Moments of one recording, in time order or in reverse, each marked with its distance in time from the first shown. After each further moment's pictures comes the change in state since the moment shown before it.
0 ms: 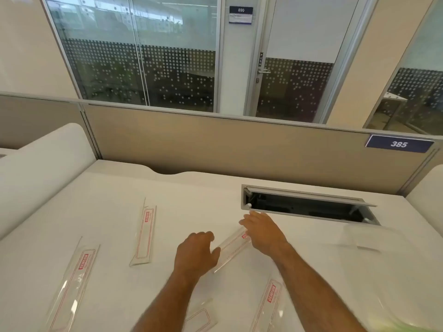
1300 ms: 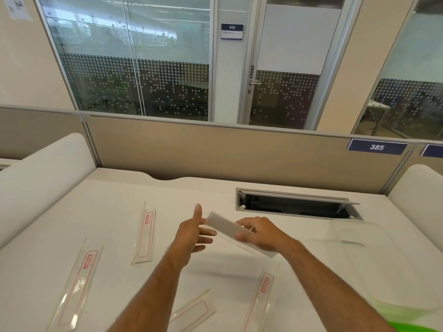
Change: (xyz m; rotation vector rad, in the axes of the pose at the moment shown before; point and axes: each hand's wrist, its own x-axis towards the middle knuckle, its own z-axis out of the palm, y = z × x) left_hand -0.012 0.022 -0.071 -1.122 -0.190 -0.437; right_hand -0.061 -0.014 -0.073 0.702 -0.098 0.094
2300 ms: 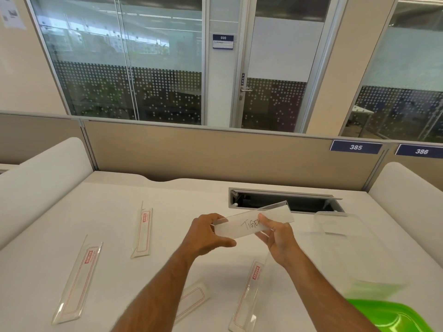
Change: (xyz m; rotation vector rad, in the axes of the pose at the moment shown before) left_hand -0.029 -0.006 0.029 0.537 -0.116 0.424; right_hand -0.064 0.002 0.012 1.303 0.524 0.241
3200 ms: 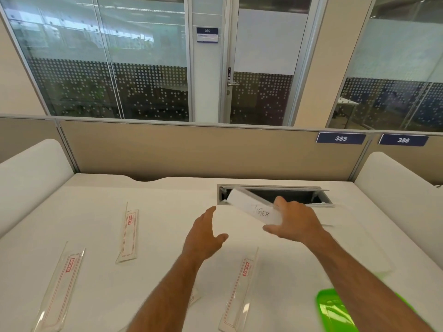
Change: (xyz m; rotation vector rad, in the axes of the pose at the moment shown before) left_hand 0.018 -0.003 0.043 0.191 0.092 0.024; right_hand 0.002 -0.071 -0.057 -1.825 0.052 -0.547
